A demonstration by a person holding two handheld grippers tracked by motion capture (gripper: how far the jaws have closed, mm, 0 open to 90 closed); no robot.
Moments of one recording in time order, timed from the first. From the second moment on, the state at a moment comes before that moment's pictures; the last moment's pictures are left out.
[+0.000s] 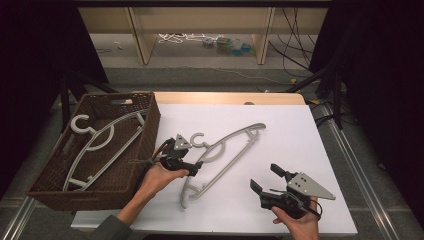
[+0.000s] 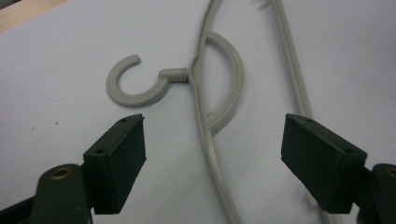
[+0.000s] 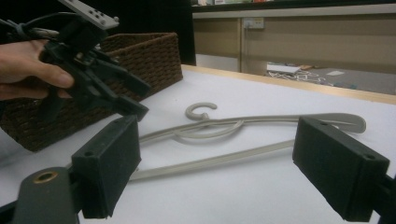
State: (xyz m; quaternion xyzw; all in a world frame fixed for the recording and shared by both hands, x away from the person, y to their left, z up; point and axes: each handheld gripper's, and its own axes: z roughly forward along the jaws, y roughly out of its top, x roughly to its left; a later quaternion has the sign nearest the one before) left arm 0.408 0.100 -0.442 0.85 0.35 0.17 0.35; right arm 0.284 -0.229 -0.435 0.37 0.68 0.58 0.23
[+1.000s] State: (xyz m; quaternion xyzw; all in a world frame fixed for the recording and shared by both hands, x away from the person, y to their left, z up) left arm 0.447 0.079 -0.466 0.90 0.34 0.11 0.24; right arm 0.283 -0.229 -0.433 0.37 0.69 0.58 0.23
